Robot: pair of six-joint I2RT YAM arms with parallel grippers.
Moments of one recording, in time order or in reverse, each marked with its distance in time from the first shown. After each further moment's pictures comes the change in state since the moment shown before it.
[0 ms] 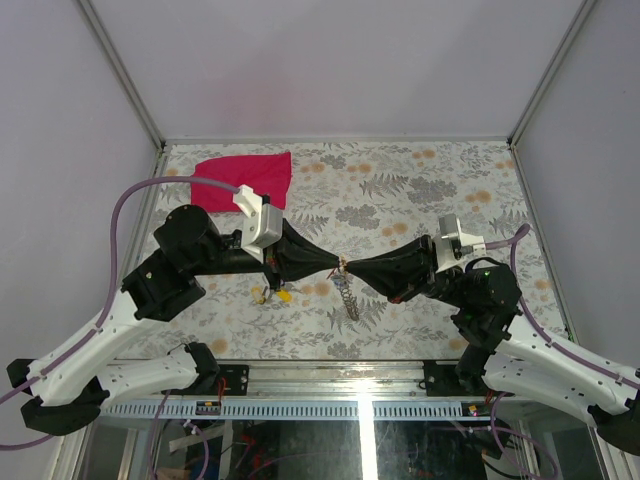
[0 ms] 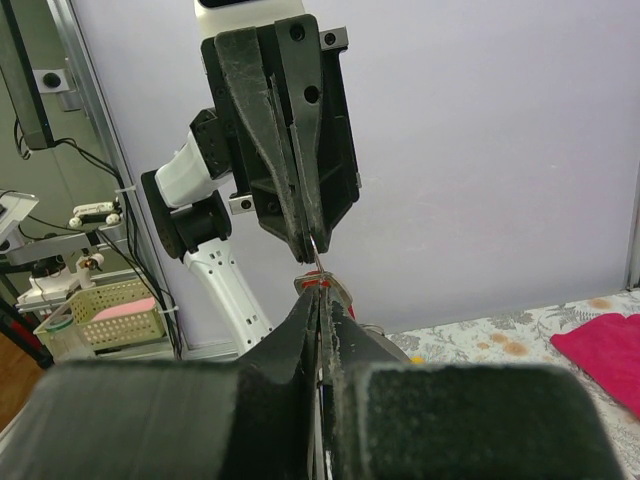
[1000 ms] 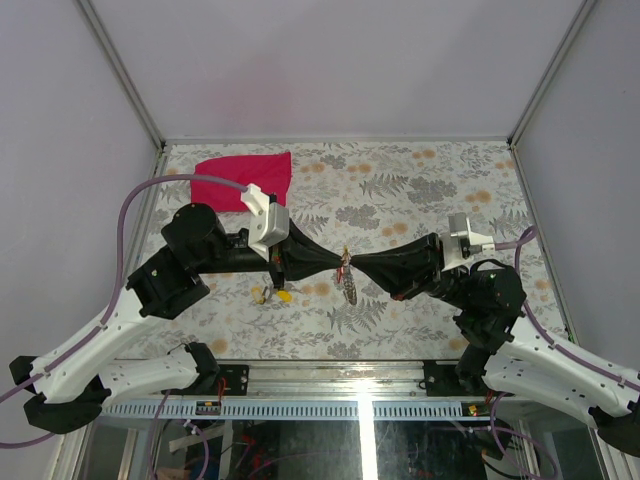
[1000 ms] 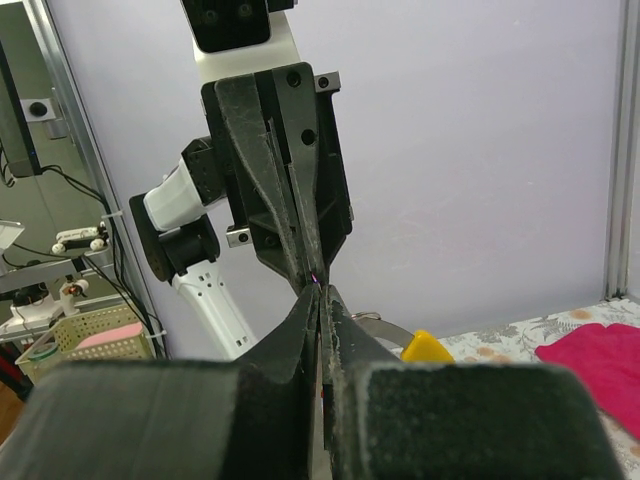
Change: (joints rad) left arm 0.000 0.017 -0.005 -0.005 0.015 0.001; right arm 0.000 -0.019 0.000 0.013 0.060 0.002
